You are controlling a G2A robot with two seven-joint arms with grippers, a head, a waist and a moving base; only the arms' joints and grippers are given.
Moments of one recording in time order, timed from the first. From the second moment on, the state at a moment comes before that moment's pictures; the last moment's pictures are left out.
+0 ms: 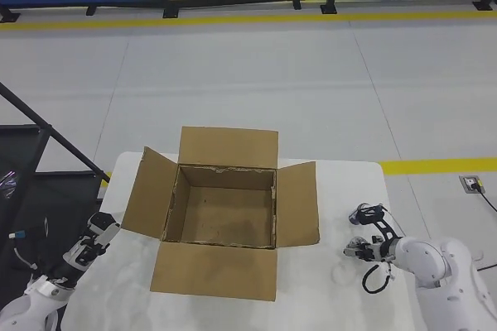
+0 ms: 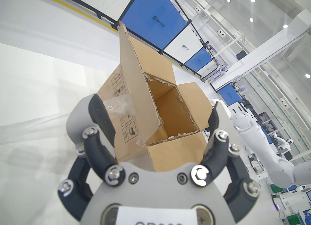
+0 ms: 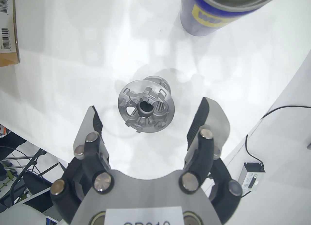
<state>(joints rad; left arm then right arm) 1.48 -1.03 -1.86 -1.62 0.12 -0.72 -0.42 -1.04 -1.20 1.57 -1.45 -1.01 -0.31 1.24</state>
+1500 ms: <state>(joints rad) 1.53 -1.03 -1.91 -1.63 0.09 -0.71 -0.37 -0.65 -1.22 1.08 -1.78 -0.84 0.06 1.13</state>
